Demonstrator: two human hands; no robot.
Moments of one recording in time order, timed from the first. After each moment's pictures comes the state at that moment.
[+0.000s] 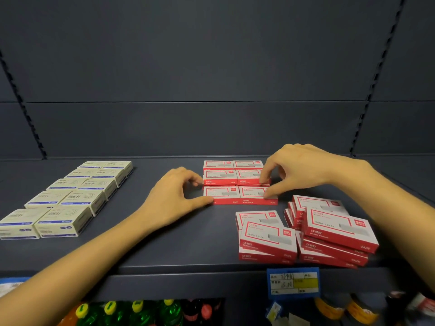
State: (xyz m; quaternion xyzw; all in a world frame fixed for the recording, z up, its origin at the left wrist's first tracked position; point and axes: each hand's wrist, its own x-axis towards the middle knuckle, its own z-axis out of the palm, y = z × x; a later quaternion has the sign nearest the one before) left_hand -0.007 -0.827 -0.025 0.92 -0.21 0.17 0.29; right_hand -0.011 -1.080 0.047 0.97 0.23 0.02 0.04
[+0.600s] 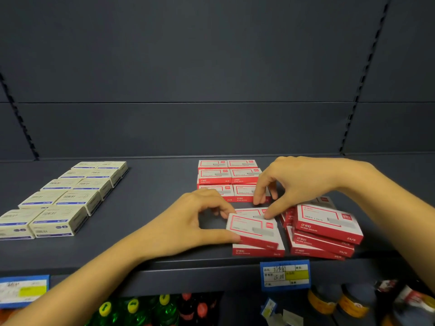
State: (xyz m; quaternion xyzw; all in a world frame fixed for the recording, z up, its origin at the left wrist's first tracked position) left_hand -0.062 -0.848 -0.013 0.84 -0.40 0.03 0.36; right_hand -0.047 -1.070 0.056 0.95 0.27 -0.13 -0.01
